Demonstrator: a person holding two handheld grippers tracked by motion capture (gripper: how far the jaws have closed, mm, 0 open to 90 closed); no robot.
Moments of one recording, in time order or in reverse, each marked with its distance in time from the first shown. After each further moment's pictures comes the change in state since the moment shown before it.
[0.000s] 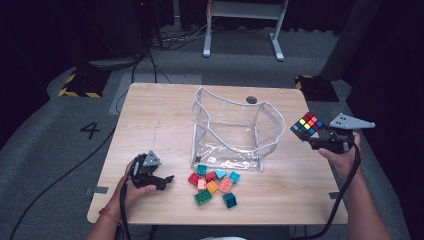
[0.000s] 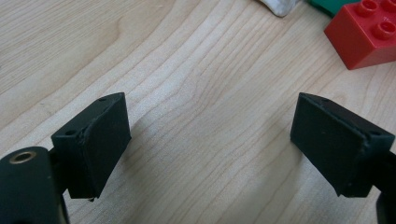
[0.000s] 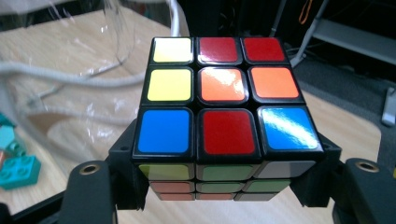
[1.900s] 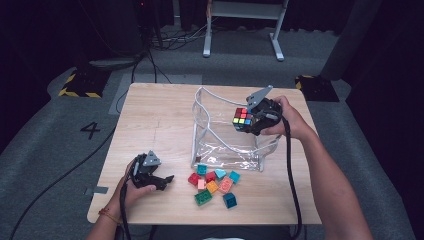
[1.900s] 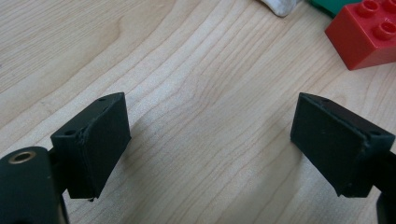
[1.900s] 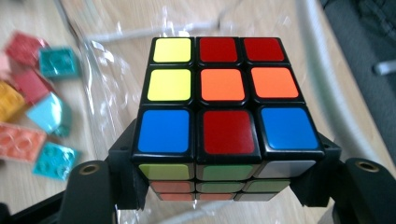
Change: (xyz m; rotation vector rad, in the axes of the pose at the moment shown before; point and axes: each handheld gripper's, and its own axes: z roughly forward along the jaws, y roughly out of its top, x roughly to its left) left arm 0.000 0.000 0.000 0.001 0.001 -0.005; right arm 0.091 0.111 0.147 0.482 0.321 -0.512
